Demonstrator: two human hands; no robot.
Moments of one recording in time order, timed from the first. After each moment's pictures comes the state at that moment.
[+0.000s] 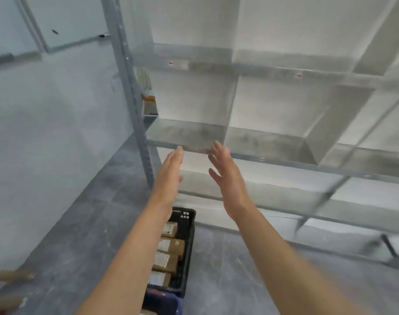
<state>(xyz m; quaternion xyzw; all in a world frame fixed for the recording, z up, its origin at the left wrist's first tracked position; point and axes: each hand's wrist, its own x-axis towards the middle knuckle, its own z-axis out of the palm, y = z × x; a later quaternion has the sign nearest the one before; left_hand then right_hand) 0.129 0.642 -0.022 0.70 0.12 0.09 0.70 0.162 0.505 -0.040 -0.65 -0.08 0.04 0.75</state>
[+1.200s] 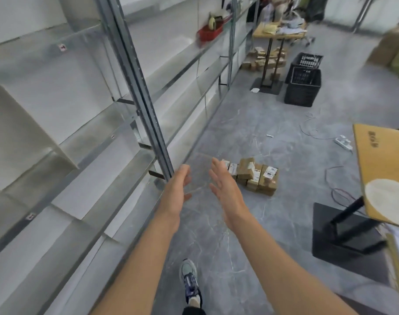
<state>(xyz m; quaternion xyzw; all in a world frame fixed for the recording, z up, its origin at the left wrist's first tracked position) 0.037 -0.227 -0.098 0.66 -0.25 -0.45 0.55 -0.085 -0.278 -0.124 -0.47 0.40 -0.37 0.69</state>
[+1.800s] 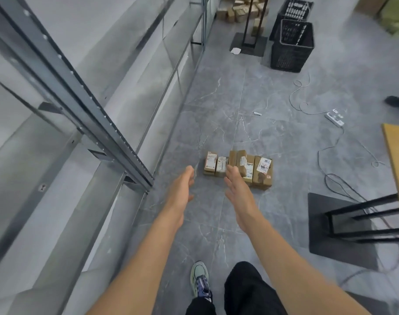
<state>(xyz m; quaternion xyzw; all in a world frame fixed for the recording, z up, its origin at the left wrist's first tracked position) 0.164 -0.559 -0.216 0.68 -0.23 -0.56 0.40 0.007 -0.578 -0.226 -0.33 0.58 -0.30 0.68</state>
